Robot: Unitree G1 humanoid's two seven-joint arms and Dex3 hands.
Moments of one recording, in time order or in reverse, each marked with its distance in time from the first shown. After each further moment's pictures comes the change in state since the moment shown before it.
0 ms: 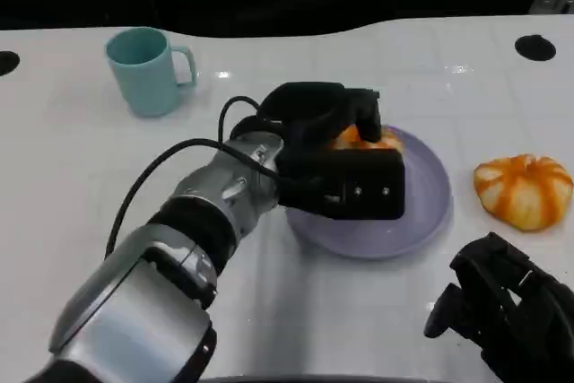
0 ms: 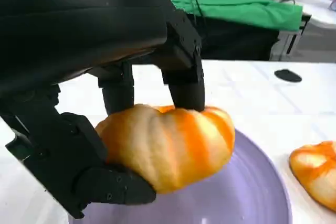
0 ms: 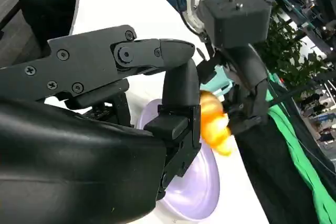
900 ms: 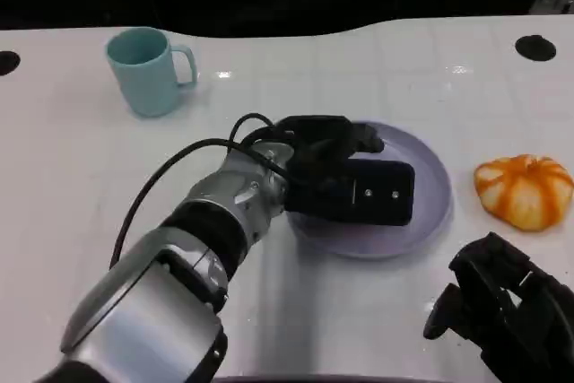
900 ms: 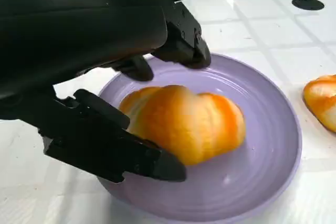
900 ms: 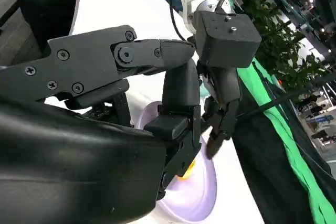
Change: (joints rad) left arm -0.003 -0.023 -0.012 0.021 -0.015 0.075 -0.229; right arm 0.012 0.005 0.006 -0.021 -0.010 -0.008 0.001
